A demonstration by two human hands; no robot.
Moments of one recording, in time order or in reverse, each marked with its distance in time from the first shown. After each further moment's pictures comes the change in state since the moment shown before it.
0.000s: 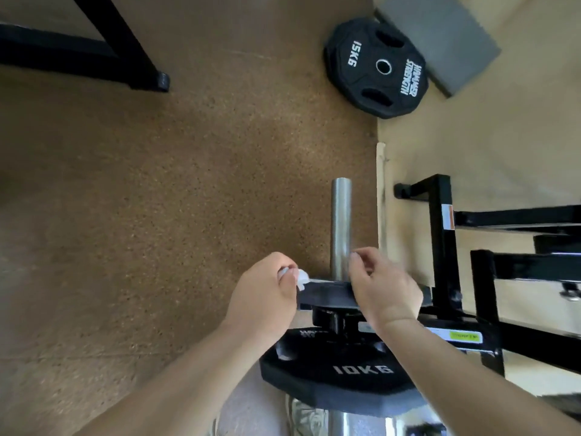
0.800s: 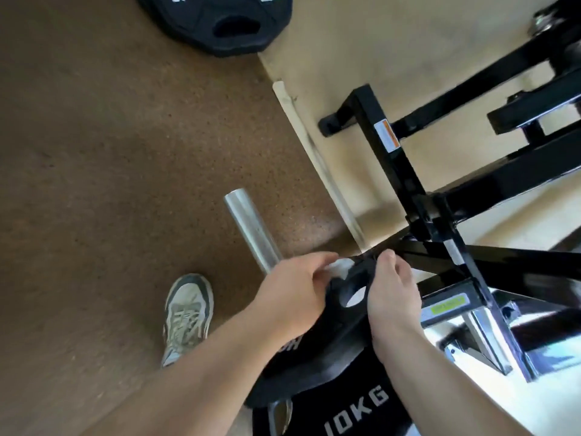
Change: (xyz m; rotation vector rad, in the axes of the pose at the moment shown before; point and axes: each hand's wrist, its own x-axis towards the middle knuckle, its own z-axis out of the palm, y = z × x) left_hand 0.133 0.108 0.114 0.348 -0.686 0.223; right_hand 0.061 0.071 -0.004 0.945 0.172 0.953
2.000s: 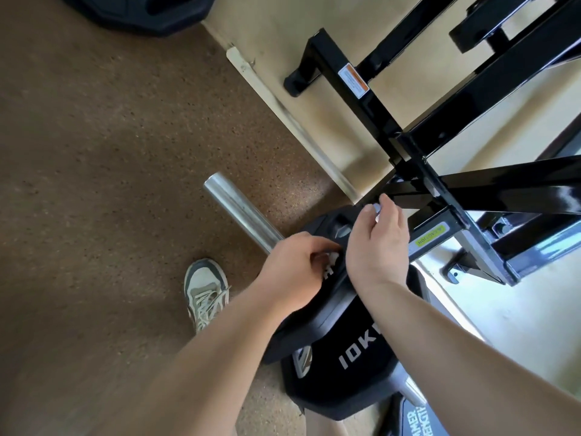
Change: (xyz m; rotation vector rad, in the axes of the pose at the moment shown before) left_hand -0.013 0.011 0.002 0.151 -0.151 0.114; right_hand -0.017 0.007 -0.003 -0.175 0.134 -0.262
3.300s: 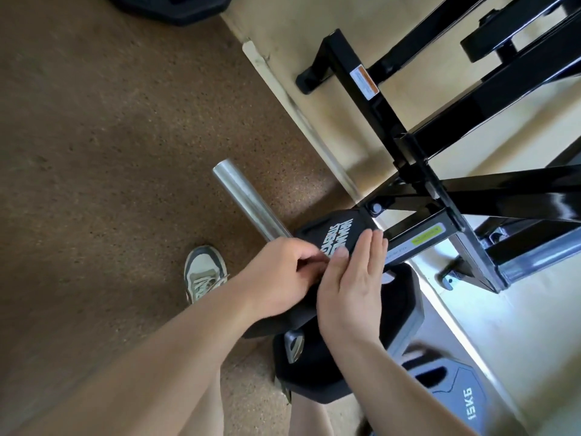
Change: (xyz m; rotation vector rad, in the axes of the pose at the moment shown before) left_hand -0.035 -0.004 -0.018 -0.127 -0.085 0.069; right_hand -0.078 0.025 0.002 -0.095 -0.127 -0.118
